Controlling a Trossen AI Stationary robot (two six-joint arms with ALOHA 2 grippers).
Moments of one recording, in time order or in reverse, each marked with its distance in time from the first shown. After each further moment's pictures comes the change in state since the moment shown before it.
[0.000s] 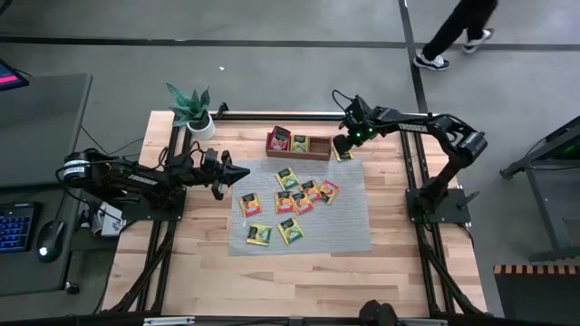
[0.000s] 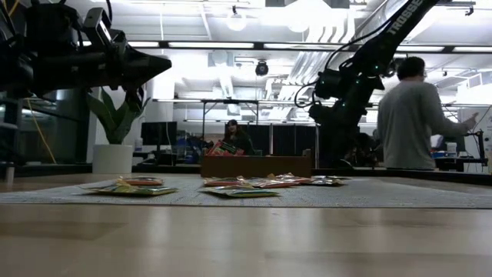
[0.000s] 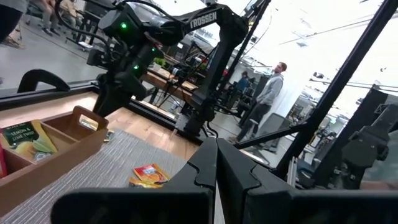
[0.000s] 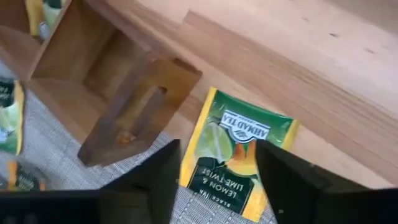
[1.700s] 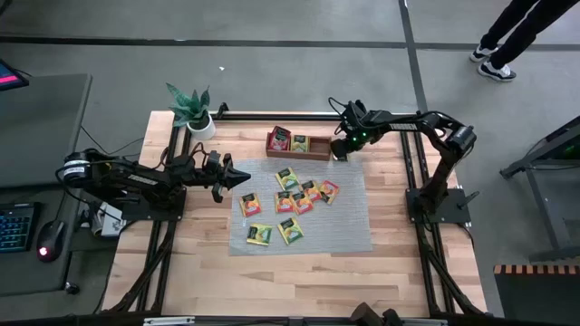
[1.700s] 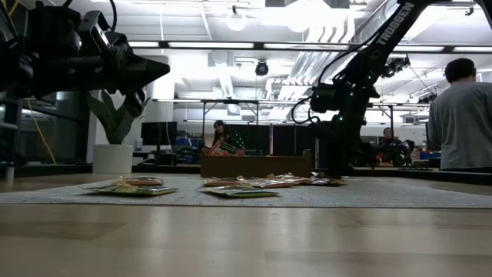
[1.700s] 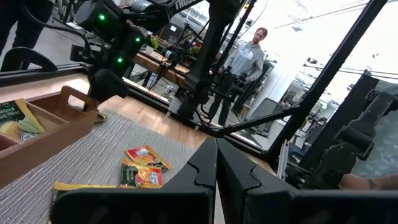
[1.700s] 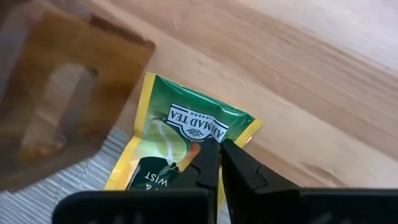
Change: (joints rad) left arm 0.000 0.000 0.000 -0.052 0.061 -0.001; right arm 0.031 0.132 0.003 -0.095 0.127 0.036
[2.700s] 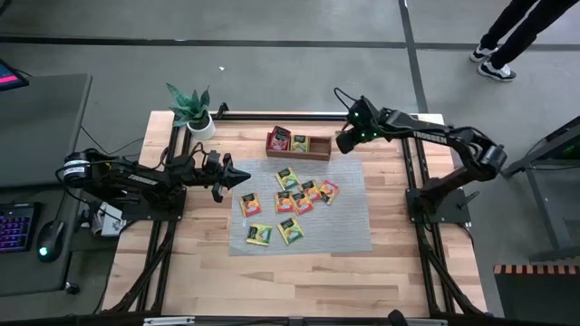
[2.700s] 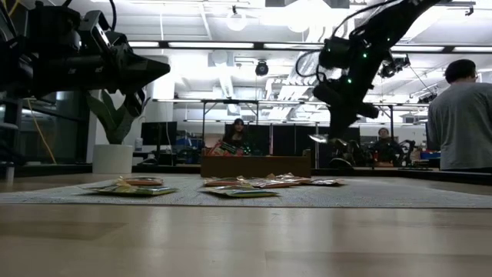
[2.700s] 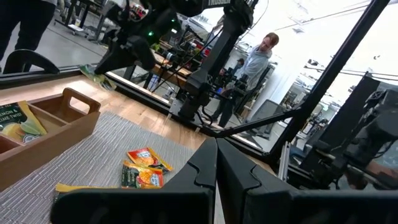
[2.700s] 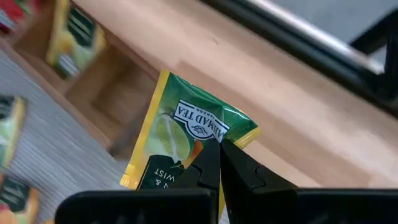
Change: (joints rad) left arm 0.000 0.000 0.000 0.005 -0.010 -0.001; right arm 0.086 -0.340 -0.004 0.027 0.156 -0.043
